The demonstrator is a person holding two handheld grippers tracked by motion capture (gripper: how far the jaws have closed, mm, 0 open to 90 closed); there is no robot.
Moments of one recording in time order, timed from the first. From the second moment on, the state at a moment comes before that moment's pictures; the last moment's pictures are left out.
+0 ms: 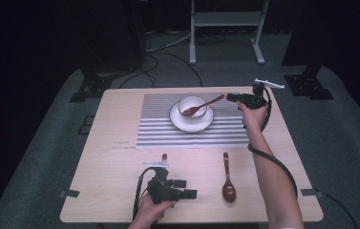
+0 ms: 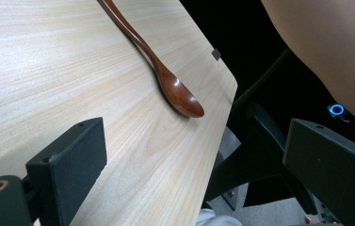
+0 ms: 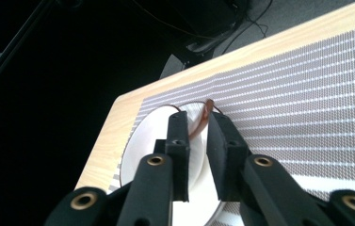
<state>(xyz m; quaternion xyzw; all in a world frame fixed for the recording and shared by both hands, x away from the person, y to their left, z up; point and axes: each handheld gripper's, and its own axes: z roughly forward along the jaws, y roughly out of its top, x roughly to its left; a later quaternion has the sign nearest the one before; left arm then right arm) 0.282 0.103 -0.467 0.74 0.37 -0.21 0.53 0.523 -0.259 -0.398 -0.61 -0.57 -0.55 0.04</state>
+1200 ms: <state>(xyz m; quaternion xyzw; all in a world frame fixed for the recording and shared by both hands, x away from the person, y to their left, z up) 0.283 0.113 -0.465 0.74 0.38 -0.18 0.53 0.475 -0.272 -0.409 -0.56 -0.64 -0.53 0.09</state>
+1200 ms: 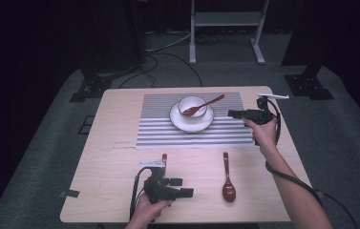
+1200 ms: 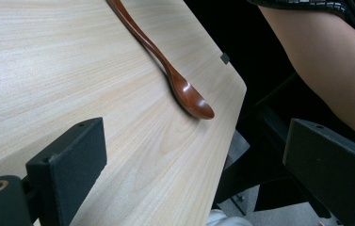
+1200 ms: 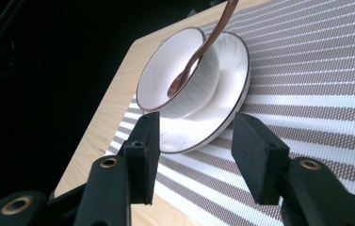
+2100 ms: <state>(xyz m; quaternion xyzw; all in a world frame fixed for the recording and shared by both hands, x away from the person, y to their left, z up) 0.283 0.114 -0.465 0.74 0.38 -0.18 0.53 0.451 -0.262 -0.421 -0.53 -0.67 -0.51 0.12</state>
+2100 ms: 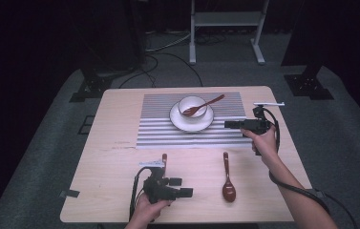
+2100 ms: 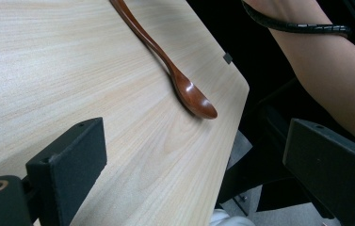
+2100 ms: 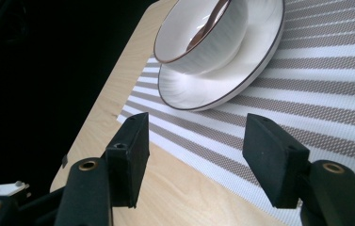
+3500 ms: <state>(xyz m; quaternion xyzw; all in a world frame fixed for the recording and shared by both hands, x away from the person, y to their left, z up) 0.283 0.114 -0.467 0.74 0.38 -0.18 0.52 0.414 -0.253 -0.445 -0.50 -0.69 -0.49 0.17</state>
